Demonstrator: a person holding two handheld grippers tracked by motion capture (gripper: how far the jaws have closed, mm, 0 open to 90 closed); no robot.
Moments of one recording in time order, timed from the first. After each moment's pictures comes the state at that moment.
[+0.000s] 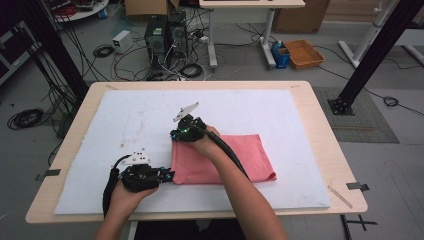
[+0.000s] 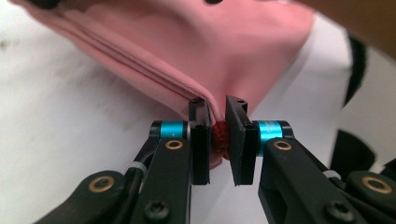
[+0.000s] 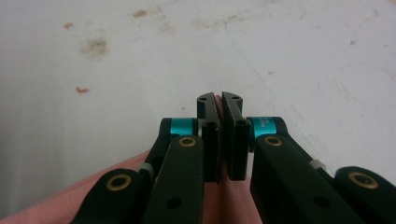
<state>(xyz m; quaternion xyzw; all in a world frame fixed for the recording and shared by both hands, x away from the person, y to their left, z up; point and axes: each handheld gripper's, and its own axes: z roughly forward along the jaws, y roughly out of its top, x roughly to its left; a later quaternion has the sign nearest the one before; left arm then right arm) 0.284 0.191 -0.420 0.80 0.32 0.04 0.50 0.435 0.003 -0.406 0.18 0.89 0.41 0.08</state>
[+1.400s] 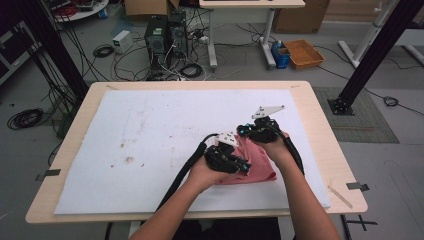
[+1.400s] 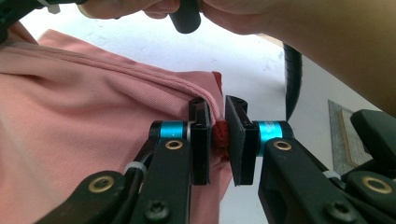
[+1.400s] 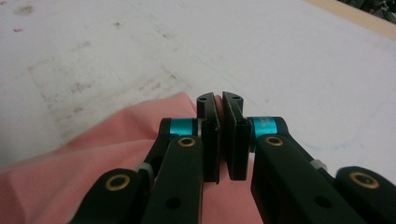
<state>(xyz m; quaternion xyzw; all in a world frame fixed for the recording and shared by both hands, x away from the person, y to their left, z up) 0.344 -0.020 -0.402 0.86 0.20 -0.07 0.47 0.417 -0.207 -0.399 0.30 0.84 0.42 0.13</state>
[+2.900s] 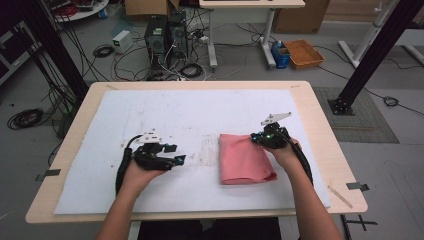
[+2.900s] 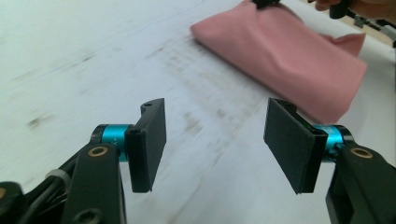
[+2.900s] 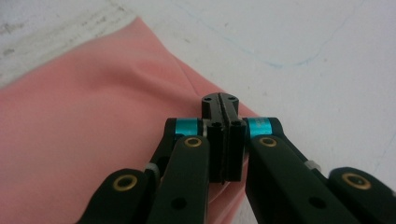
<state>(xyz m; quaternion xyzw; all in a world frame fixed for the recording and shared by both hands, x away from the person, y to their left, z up) 0.338 0.190 -0.418 0.79 0.34 0.08 0.50 0.416 -0.239 -0.426 0.35 0.85 0.36 0.14</state>
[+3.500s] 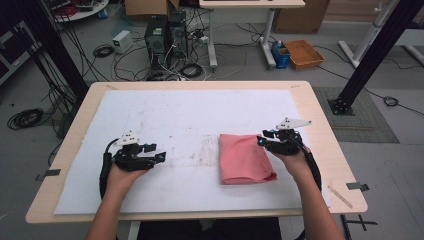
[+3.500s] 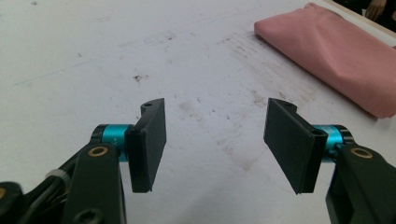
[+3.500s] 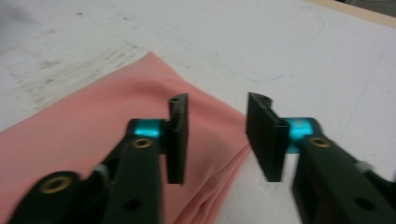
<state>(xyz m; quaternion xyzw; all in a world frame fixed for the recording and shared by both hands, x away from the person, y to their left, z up) 0.336 0.226 -0.430 0.77 0.39 0.12 0.49 0.376 -0.263 -0.410 0.36 0.81 0.44 0.17</state>
